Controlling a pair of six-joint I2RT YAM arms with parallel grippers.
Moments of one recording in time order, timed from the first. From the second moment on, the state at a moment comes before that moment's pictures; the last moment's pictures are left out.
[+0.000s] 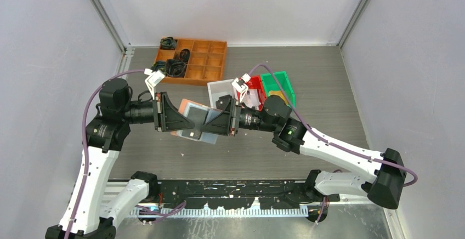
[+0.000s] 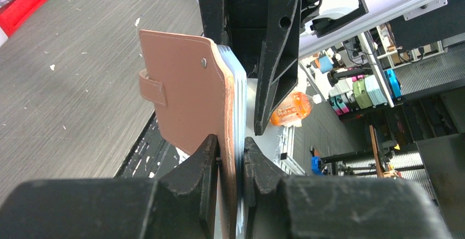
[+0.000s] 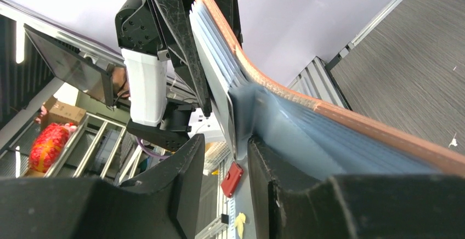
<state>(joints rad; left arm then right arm) -0.21 0.82 1.14 -0.67 1.18 -0.53 0.99 1.14 0.90 0.35 -0.44 1.06</state>
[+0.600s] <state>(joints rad) -0.21 0.81 1.14 -0.64 1.20 -0.53 0.99 1.19 0.80 0.65 -0.46 1.17</state>
